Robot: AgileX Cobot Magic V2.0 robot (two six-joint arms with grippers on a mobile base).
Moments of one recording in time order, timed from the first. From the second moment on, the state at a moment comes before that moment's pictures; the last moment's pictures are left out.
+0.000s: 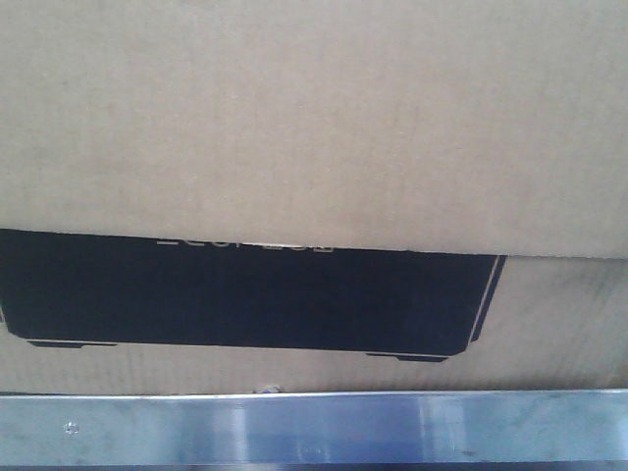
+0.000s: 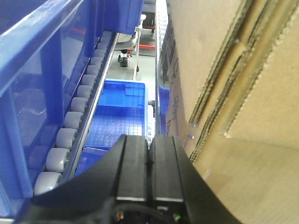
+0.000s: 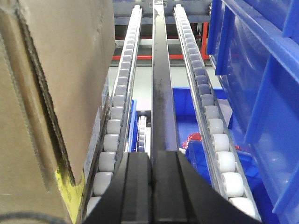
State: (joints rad) left arm -0.07 -0.01 0.03 -0.02 0.14 -0.04; right arm 0.01 -0.01 0.03 0.02 0.13 0.07
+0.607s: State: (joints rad) left arm -0.07 -0.01 0.03 -0.02 0.12 -0.04; right arm 0.01 -0.01 0.03 0.02 0.13 0.07
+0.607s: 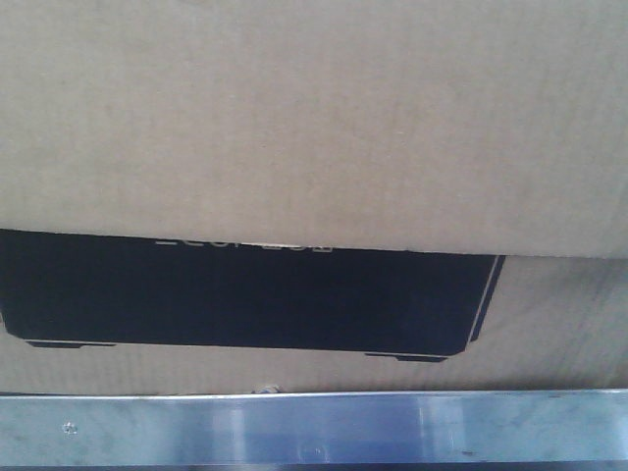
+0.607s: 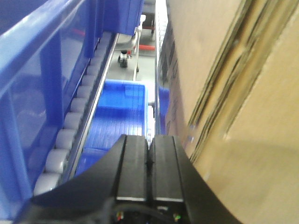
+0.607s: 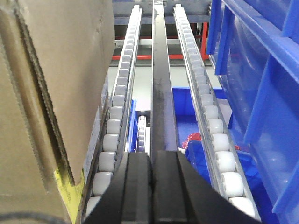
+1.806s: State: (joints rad) left arm -0.11 0.50 -0.93 -0.10 0.84 -0.02; right arm 0.01 -0.01 0.03 0.02 0.13 0.07
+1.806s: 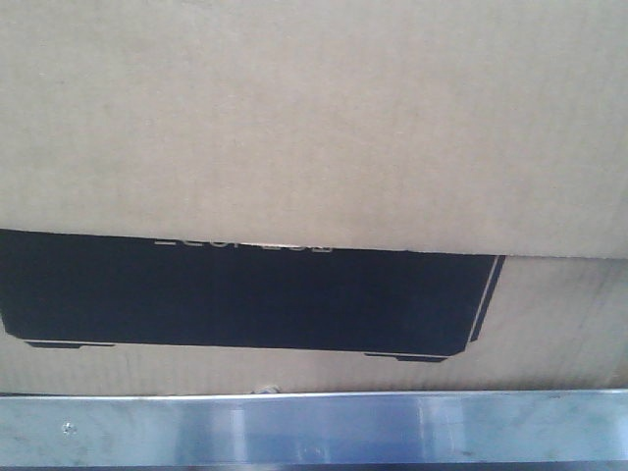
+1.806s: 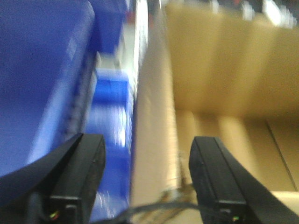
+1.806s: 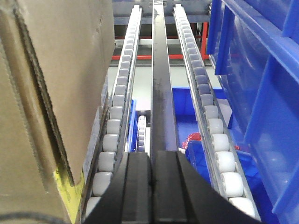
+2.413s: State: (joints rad) left arm -0.21 1.04 -1.28 0.00 1.16 -0.05; right arm 0.01 -0.01 0.03 0.02 0.13 0.07
